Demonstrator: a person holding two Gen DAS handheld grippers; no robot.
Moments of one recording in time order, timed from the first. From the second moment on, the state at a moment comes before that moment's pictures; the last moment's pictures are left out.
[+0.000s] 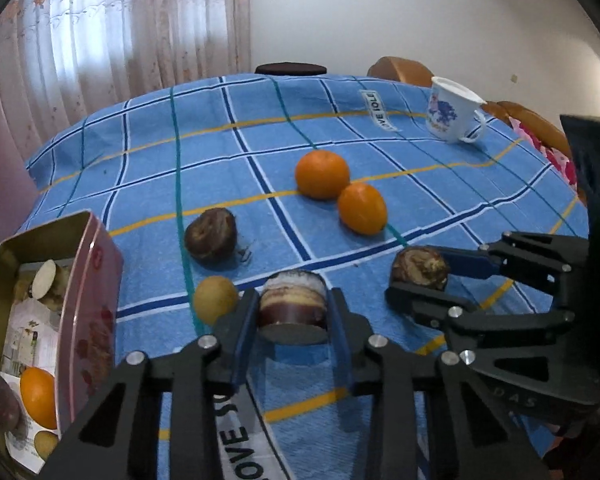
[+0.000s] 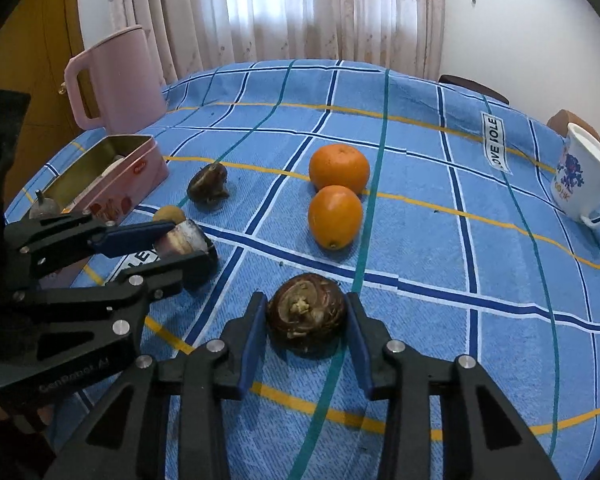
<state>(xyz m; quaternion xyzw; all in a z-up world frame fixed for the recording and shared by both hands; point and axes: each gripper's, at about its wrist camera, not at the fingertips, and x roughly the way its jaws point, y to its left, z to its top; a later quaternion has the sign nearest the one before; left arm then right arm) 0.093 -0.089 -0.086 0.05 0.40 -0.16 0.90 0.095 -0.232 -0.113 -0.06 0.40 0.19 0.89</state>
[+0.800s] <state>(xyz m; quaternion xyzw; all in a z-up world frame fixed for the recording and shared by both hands) 0.065 -0.074 -0.060 0.02 0.29 -0.15 0.94 0.067 -0.241 -0.086 -0.04 0.30 0.22 0.93</state>
